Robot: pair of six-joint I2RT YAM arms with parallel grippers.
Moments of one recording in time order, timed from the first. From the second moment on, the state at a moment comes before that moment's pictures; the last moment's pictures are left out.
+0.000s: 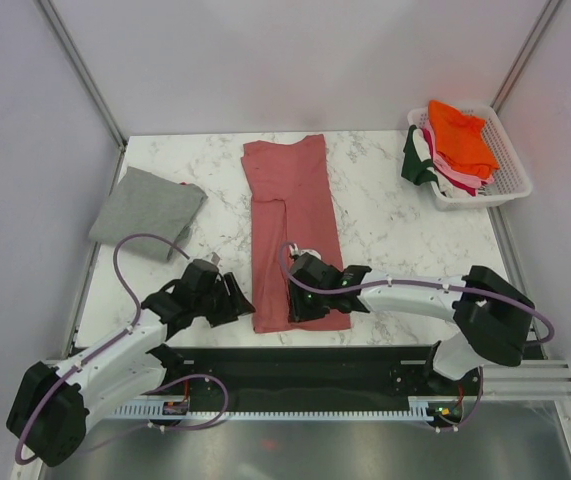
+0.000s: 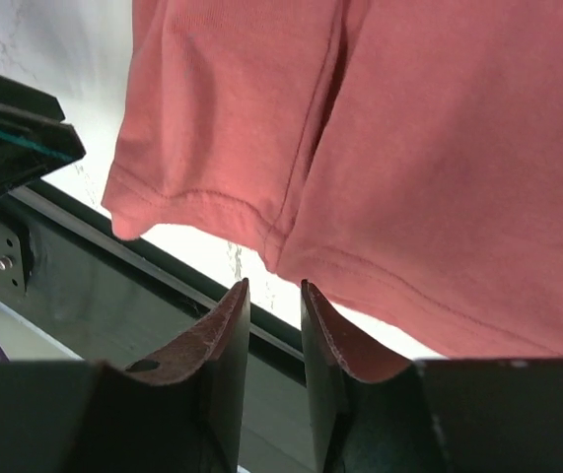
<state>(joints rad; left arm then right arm) -0.57 0.87 0.37 -0.41 0.14 -0.90 1.05 1.52 0.87 -0.34 -0.04 0.82</state>
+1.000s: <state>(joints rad) -0.52 0.84 0.37 -0.42 0.19 -0.85 1.06 1.69 0.91 -0.22 -0.05 0.86</state>
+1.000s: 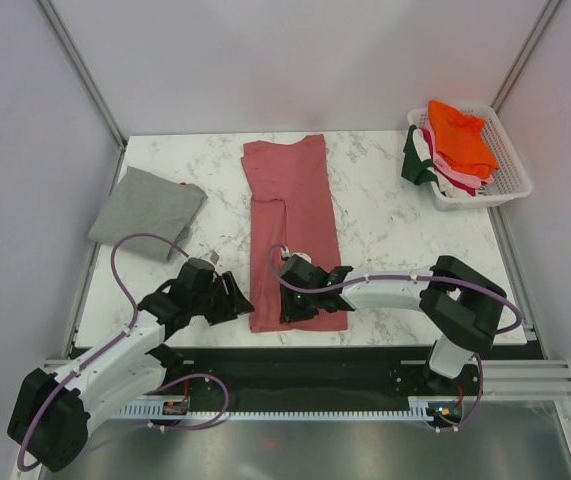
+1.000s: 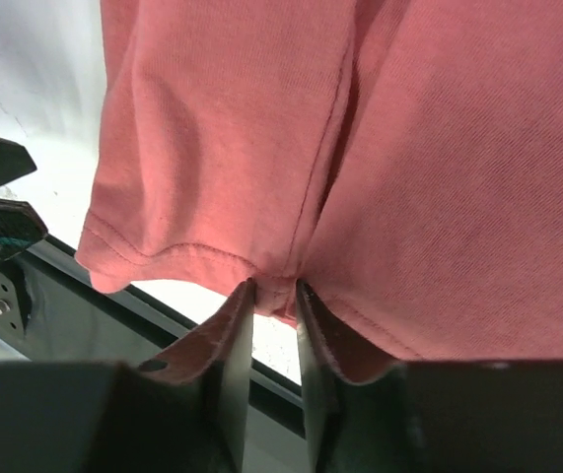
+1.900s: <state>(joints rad) -0.52 0.86 0.37 -0.42 0.19 -0.84 1.06 1.53 0.89 -0.26 -0.08 0.87</state>
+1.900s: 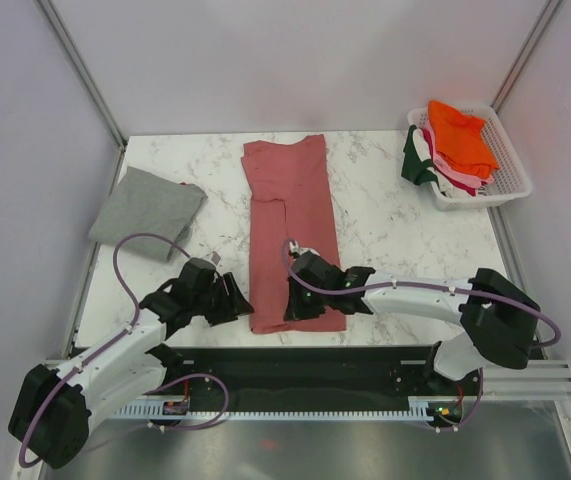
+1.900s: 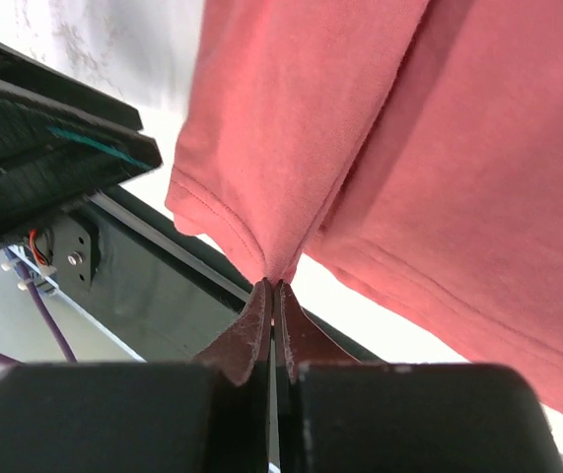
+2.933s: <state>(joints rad) -0.59 0.98 0.34 -0.31 0.29 -0.86 0.86 1.18 0.63 -0.41 0.02 0.82</state>
